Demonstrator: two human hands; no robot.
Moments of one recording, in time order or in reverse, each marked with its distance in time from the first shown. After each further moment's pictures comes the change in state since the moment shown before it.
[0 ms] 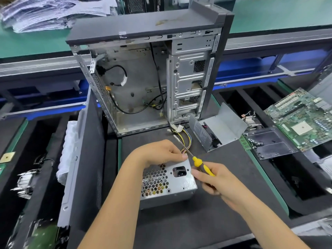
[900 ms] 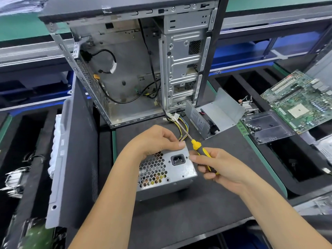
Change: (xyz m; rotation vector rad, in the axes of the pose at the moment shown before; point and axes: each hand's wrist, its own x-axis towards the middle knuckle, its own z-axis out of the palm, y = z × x) left_hand 0.011 -0.017 0.002 -0.154 0.193 -0.020; right_hand 0.008 -0.009 0.005 0.223 0.049 0.218
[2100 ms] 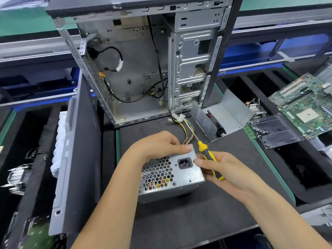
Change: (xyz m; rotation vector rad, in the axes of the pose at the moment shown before) left_hand 0.001 -0.004 -0.002 0.100 -0.083 -0.006; right_hand 0.000 0.000 0.005 0.053 -0.089 -0.068
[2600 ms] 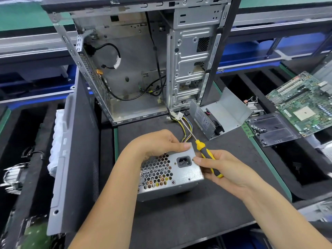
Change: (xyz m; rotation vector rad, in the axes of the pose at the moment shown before) left_hand -0.004 0.007 -0.002 -0.009 -0.104 -0.032; right_hand 0.003 -0.001 0.002 -0.017 0.025 0.028
